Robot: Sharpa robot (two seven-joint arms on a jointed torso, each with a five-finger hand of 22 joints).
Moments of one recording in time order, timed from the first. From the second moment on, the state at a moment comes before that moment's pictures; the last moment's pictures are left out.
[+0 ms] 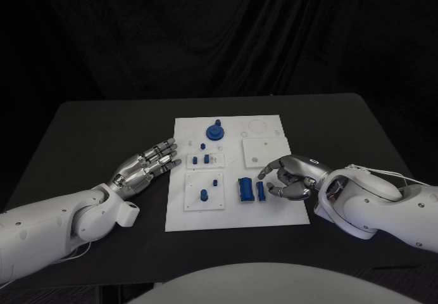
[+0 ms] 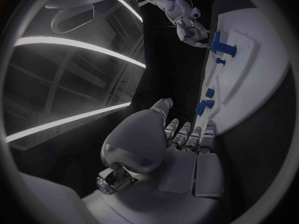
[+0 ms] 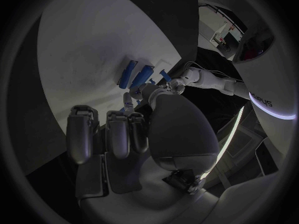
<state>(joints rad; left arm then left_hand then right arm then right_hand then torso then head) 1.00 -0.92 -0.21 1.37 -0.16 0.22 0.70 1.41 0.27 -0.02 0.04 0.51 0.19 0.02 0.03 0.03 0.06 0.15 0.13 0.03 0.02 0.19 0.01 0.01 0.16 0.06 0.28 0.04 0.13 1.14 -1.10 -0.25 1.90 -1.36 -0.43 -0.22 1.28 -0.15 0.43 0.12 0.87 0.76 0.05 0.27 0.20 1.46 -0.04 1.57 1.31 1.47 -0.10 1.53 1.31 0.03 1.46 0.01 1.45 1.31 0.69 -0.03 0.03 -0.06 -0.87</state>
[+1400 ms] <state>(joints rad) 1.00 -0.92 -0.21 1.38 -0.16 0.22 0.70 1.40 0.27 -0.01 0.03 0.51 0.20 0.02 0.03 0.03 0.06 0.15 0.13 0.03 0.02 0.19 0.01 0.01 0.16 0.06 0.28 0.04 0.13 1.12 -1.09 -0.25 1.87 -1.39 -0.41 -0.27 1.27 -0.15 0.43 0.12 0.85 0.86 0.08 0.24 0.21 1.47 -0.03 1.57 1.31 1.47 -0.09 1.52 1.31 0.03 1.47 0.02 1.42 1.31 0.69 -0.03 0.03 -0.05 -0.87</state>
